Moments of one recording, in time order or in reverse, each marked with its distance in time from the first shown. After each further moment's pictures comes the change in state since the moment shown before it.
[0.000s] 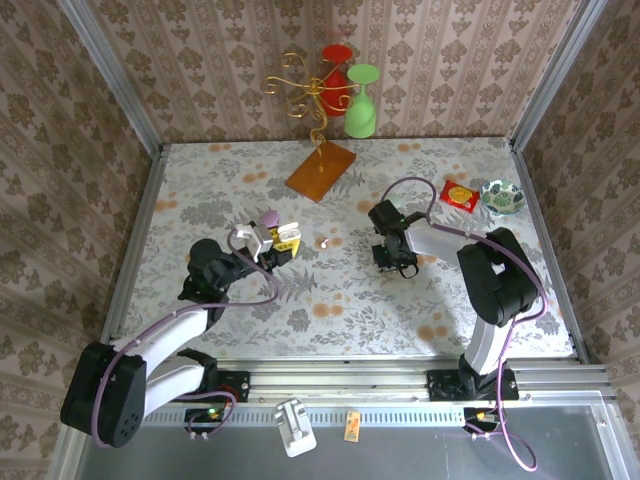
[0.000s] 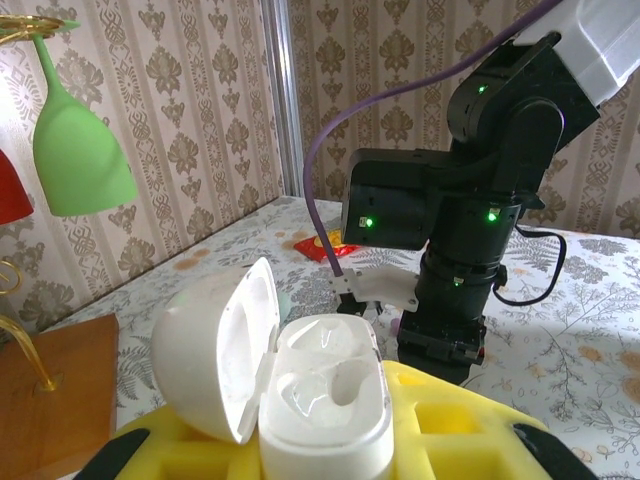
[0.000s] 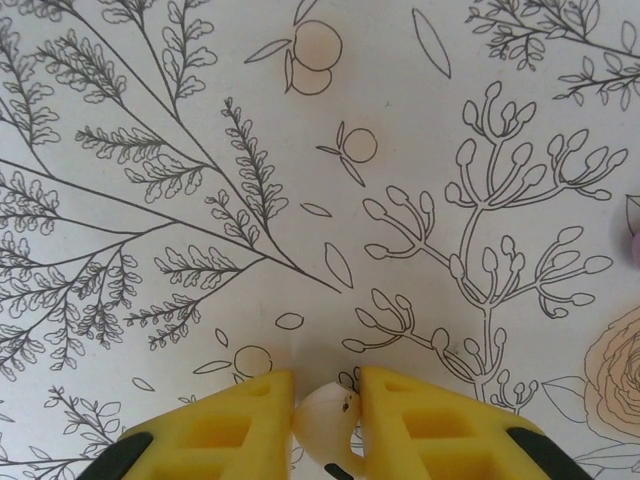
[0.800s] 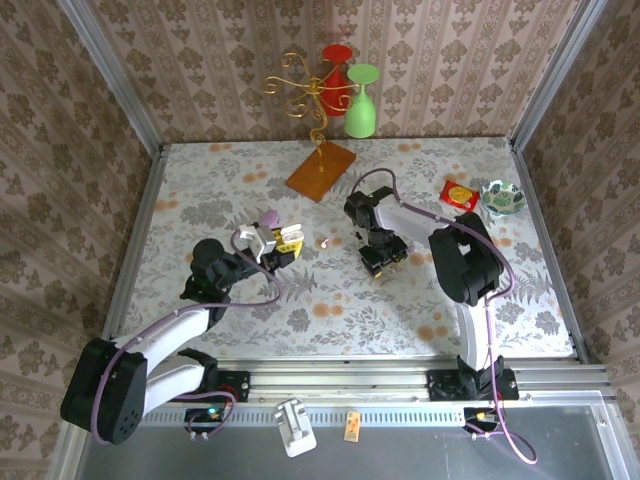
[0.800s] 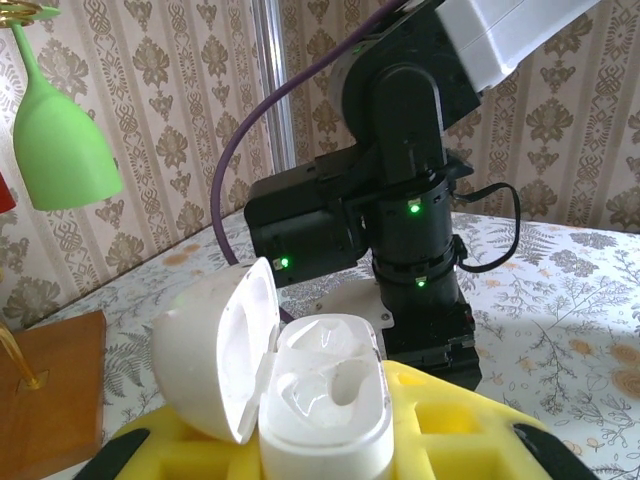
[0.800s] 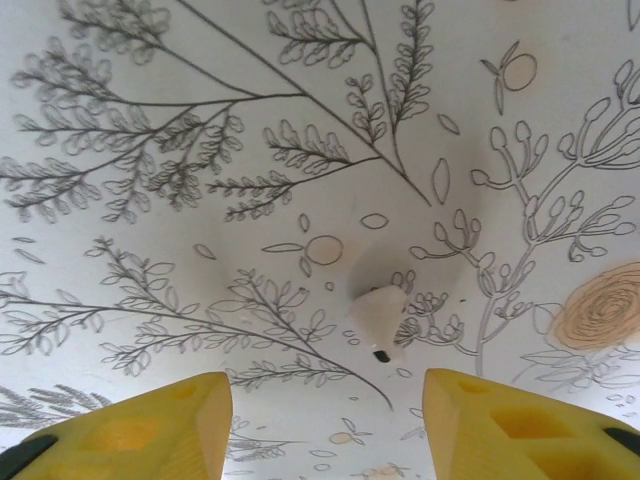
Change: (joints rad) left arm -0.020 0.013 0.000 0.002 0.000 0.003; right arm 0.071 0.259 0.447 -0.567 0.070 -0.233
